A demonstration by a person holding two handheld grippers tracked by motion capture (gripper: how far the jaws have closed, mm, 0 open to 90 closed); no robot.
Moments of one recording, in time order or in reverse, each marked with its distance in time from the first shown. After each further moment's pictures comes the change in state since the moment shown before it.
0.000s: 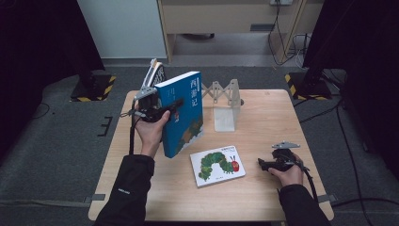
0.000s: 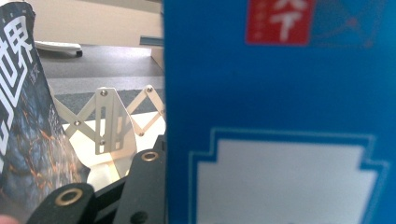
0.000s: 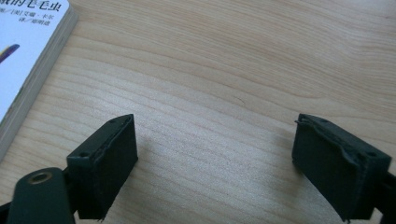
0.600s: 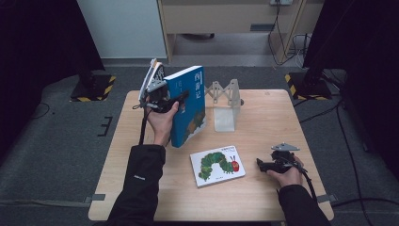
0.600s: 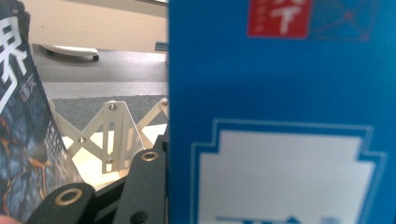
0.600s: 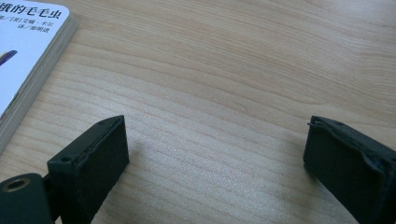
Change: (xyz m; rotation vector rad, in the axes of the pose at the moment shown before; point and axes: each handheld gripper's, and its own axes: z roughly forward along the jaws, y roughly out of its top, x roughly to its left) left arm 0.008 0.002 0.049 -0.019 0.076 0.017; right arm 0.002 -0.006 0.005 -0.064 -0.012 0.001
